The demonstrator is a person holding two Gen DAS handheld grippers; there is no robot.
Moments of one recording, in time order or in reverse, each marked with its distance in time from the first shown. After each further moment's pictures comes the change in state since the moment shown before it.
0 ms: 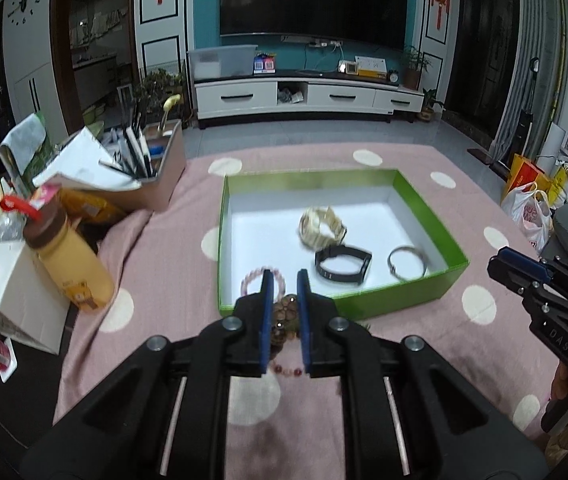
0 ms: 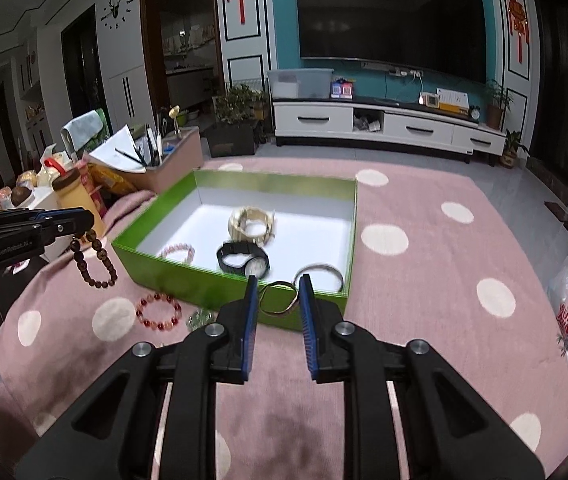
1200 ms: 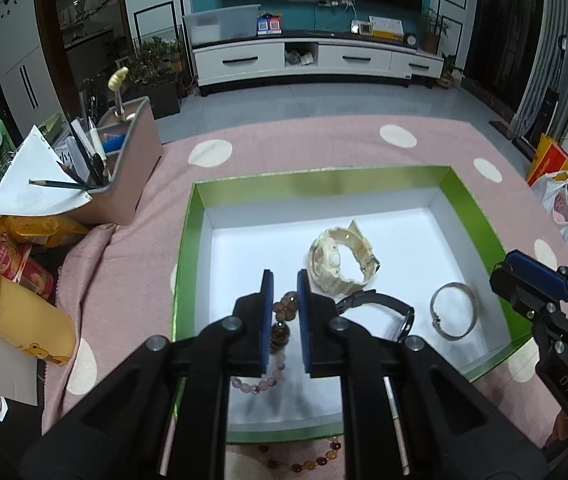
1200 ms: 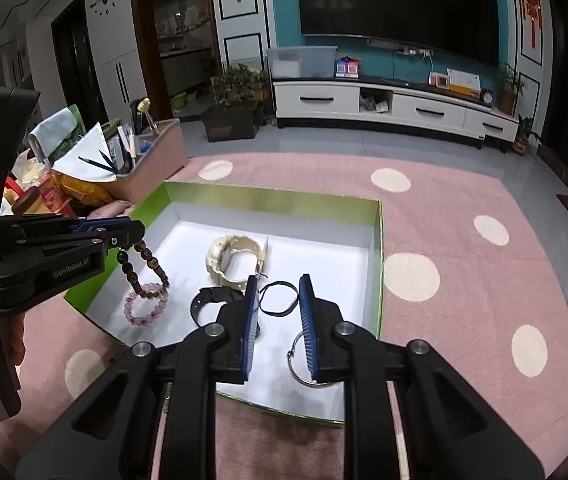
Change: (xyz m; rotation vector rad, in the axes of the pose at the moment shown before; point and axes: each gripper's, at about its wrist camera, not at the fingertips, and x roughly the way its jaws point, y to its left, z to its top) left arm 0.136 -0.009 0.051 0.010 0.166 0.052; right arm 0.104 -0.012 0.050 0.023 0.115 0.013
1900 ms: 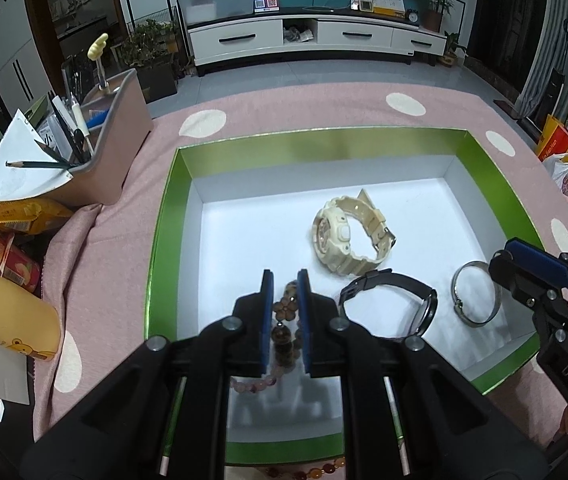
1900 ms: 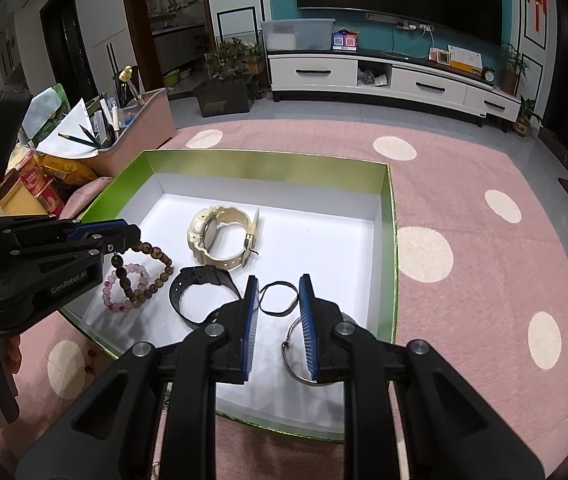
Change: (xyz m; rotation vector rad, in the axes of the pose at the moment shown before) left arm 0.031 -0.004 -0.008 0.016 0.079 0.012; right arm 0.032 -0.004 -0.005 0.007 0.091 -0.010
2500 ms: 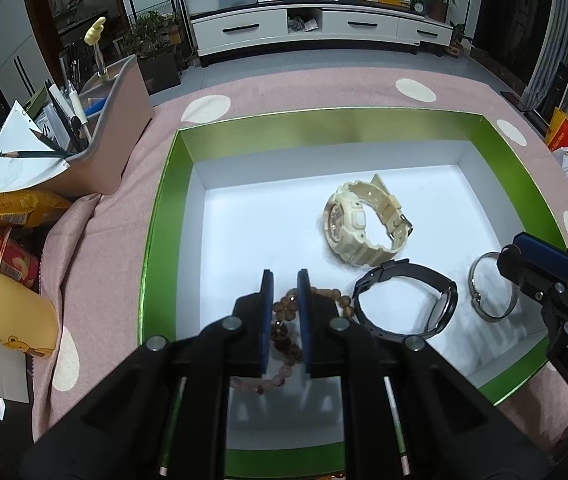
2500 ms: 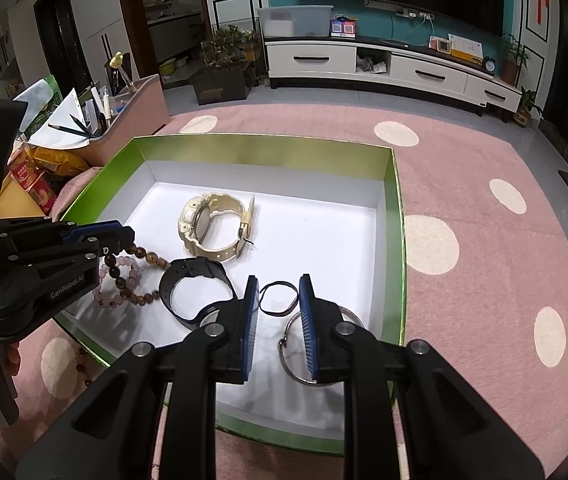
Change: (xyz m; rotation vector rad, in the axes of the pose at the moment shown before) left arm 0.016 0.002 -0.003 0.004 0.034 0.022; right arm 0.015 -0.001 0.000 0.006 0.047 -0.005
